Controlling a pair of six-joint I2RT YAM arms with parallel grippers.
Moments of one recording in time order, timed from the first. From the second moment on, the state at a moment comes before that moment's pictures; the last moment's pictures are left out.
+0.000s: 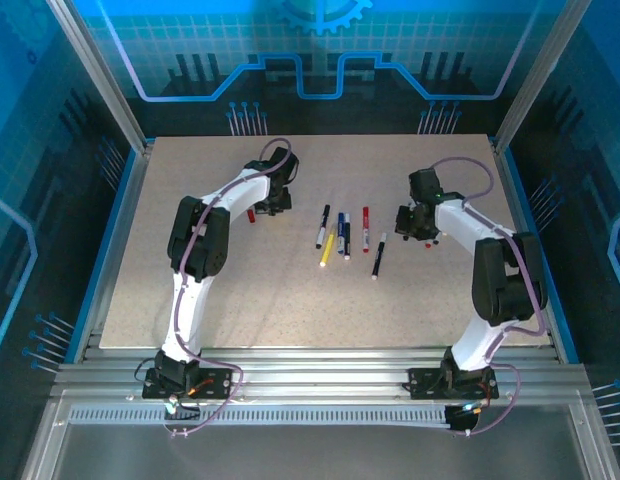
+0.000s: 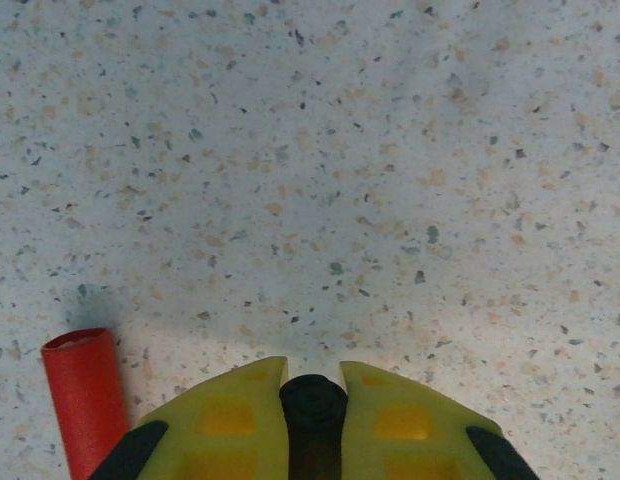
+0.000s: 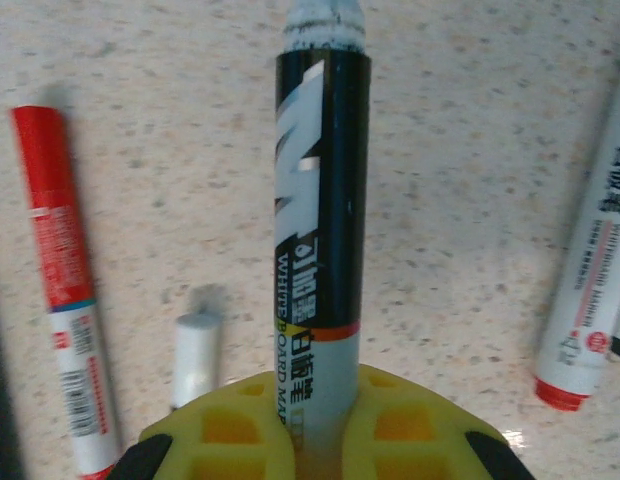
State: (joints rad) left arm -0.33 2.28 1.84 -0.82 -0.24 -0.52; right arm 0.14 1.74 1.15 -0.59 0.01 0.41
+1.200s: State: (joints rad) left arm -0.31 2.28 1.82 -0.82 -0.23 -0.53; right arm 0.10 1.90 1.23 -0.72 0.16 0.47
